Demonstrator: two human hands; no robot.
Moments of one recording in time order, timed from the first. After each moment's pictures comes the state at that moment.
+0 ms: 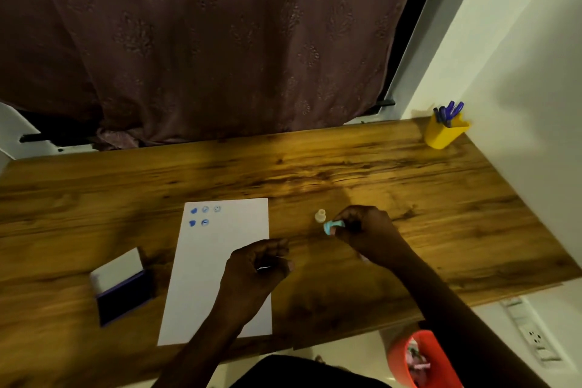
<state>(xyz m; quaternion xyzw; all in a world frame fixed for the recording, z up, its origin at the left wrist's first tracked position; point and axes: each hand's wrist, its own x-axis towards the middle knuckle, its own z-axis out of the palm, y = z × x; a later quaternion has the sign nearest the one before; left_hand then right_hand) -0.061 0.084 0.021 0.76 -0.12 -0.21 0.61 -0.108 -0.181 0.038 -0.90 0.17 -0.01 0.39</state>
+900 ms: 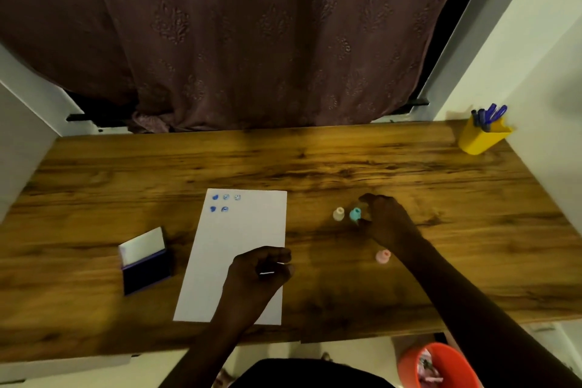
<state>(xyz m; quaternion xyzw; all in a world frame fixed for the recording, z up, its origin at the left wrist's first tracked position) -0.075 0.103 0.008 0.81 -0.08 -0.19 0.55 -0.063 -0.212 0.005 -0.96 0.17 0.08 0.19</state>
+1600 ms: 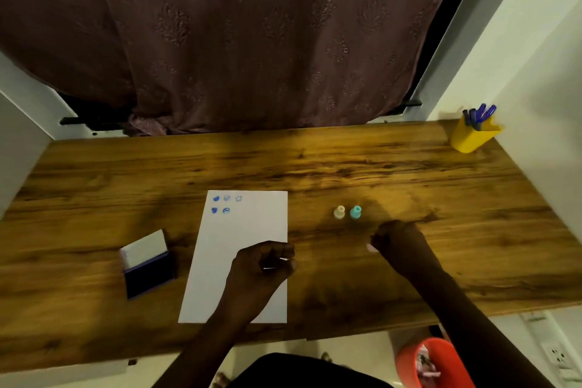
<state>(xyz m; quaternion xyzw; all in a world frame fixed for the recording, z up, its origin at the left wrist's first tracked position) -0.067 0.111 0.013 0.80 -0.13 -0.18 0.56 -0.123 -0.198 0.005 -0.95 0.22 0.07 0.20</state>
